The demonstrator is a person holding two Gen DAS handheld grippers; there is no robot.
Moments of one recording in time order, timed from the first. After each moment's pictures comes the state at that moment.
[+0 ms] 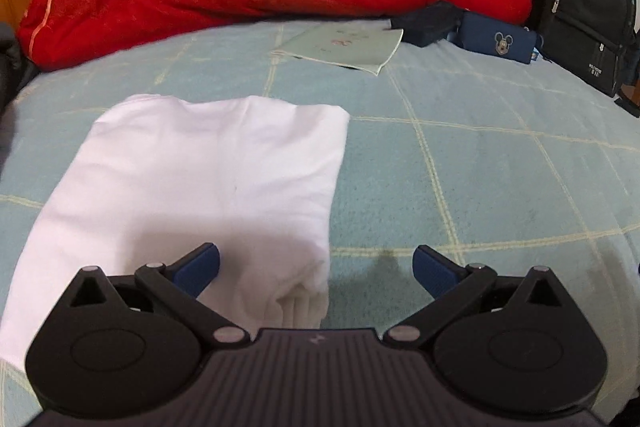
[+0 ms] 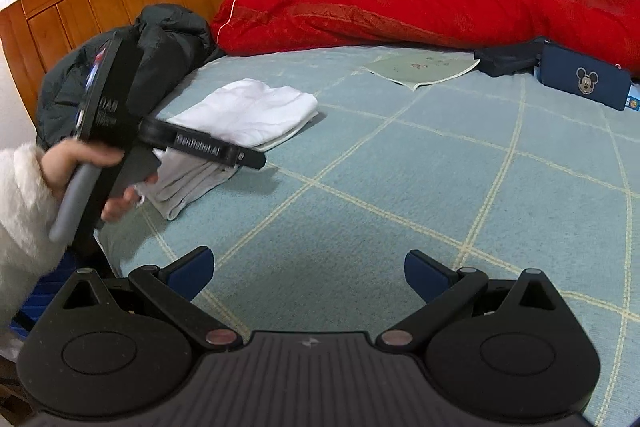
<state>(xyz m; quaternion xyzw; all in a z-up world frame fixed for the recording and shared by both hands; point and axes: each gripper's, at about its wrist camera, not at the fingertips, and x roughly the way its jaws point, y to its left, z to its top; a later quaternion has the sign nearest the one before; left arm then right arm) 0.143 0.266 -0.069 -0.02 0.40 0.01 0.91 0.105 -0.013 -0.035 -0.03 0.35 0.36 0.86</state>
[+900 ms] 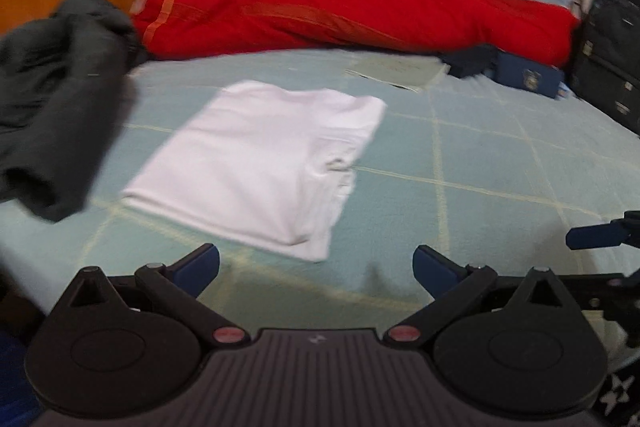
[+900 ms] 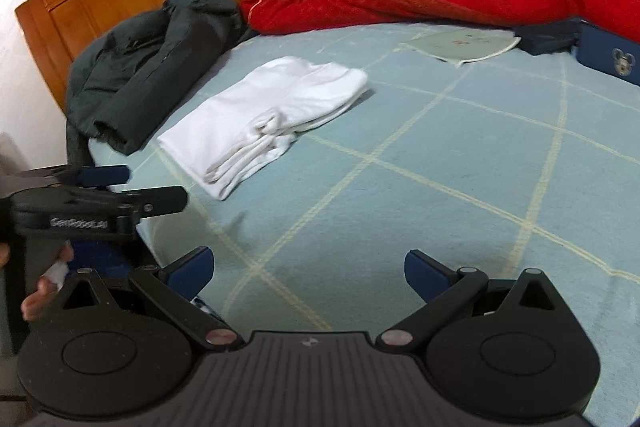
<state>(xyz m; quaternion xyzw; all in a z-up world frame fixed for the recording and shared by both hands) -0.015 0.230 -0.026 -0.05 0.34 0.16 0.93 0.090 0.017 -0.034 -0.03 0.39 0.41 0.83</state>
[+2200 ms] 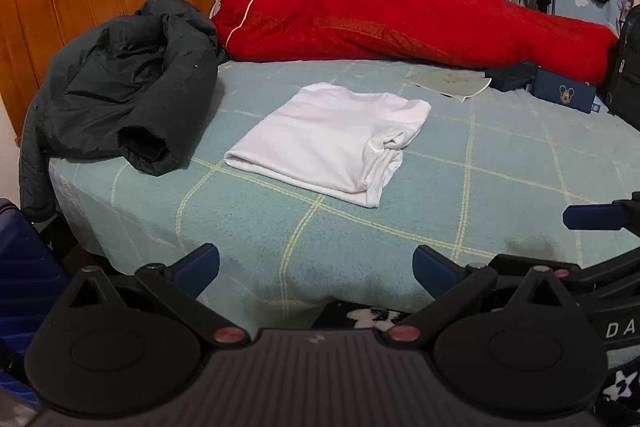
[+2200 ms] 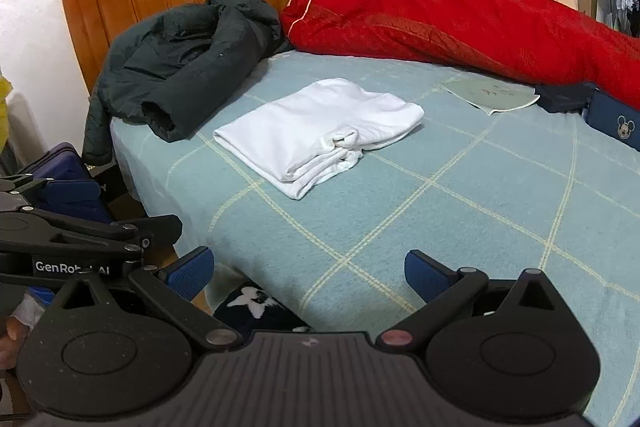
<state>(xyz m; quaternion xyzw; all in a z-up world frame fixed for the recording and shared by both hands) -0.105 0.201 0.003 -0.05 0.33 0.24 0.91 -0.004 0.043 0.001 -0.08 0.32 0.41 0.85</state>
